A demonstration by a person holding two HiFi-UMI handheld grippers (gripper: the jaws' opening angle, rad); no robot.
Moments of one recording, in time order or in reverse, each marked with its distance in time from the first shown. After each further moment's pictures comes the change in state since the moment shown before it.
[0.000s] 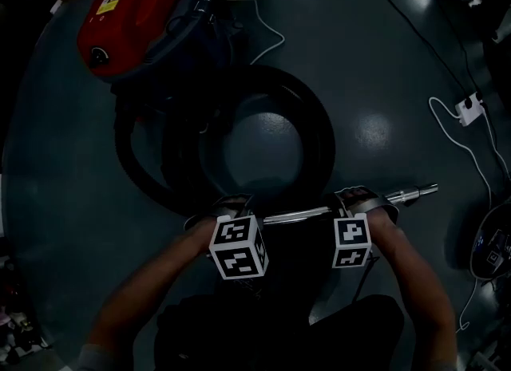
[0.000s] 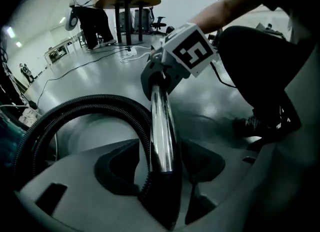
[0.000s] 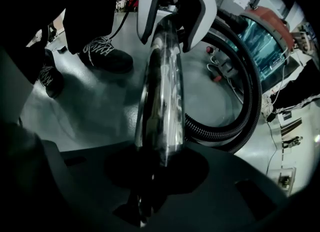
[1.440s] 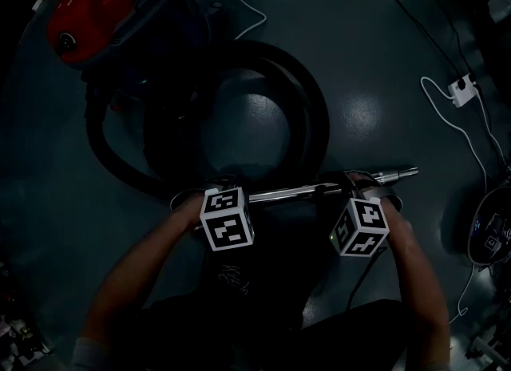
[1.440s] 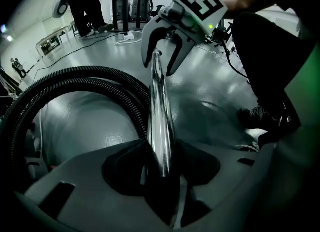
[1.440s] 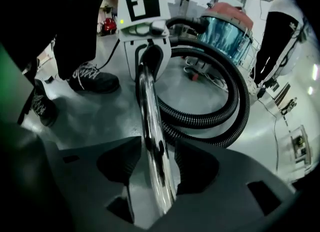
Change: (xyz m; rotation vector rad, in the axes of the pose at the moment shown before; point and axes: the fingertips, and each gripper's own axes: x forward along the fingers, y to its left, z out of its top) left arm 0.056 0.013 -0.038 -0.006 0.105 -0.070; right arm -0.013 -0.011 -0.011 0.276 -0.162 -0.063
